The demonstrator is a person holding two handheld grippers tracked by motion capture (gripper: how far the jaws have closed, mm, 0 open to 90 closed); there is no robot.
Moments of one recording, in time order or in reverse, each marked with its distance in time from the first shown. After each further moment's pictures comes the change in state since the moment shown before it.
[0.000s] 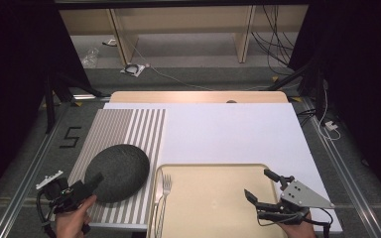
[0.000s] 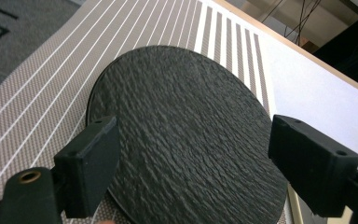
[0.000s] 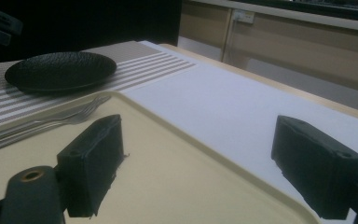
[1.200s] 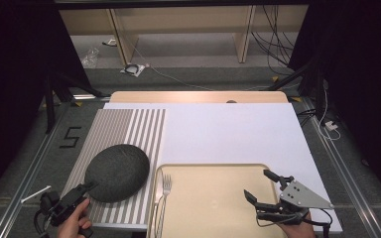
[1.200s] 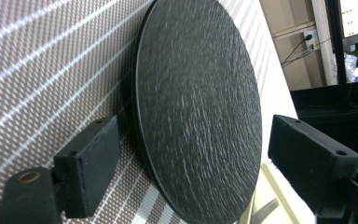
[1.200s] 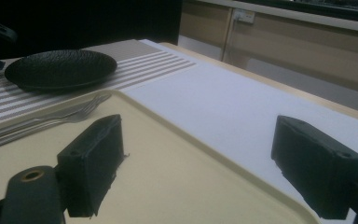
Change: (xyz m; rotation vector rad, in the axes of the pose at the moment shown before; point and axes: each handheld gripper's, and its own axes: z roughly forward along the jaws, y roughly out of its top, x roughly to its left) left arm 0.041 -0.021 0.006 0.125 -0.082 -0.557; right arm 0.002 0.000 0.000 0.010 -0.001 -0.006
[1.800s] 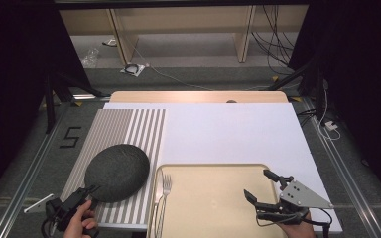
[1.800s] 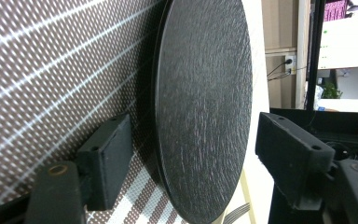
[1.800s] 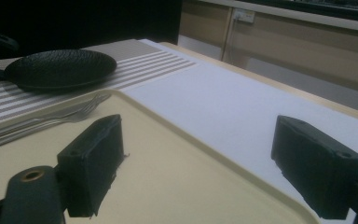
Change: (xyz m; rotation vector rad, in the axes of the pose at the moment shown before) left arm 0.014 -0.014 0.007 0.001 -0.069 -0.211; right arm 0.000 0.000 0.001 -0.001 0.000 0.001
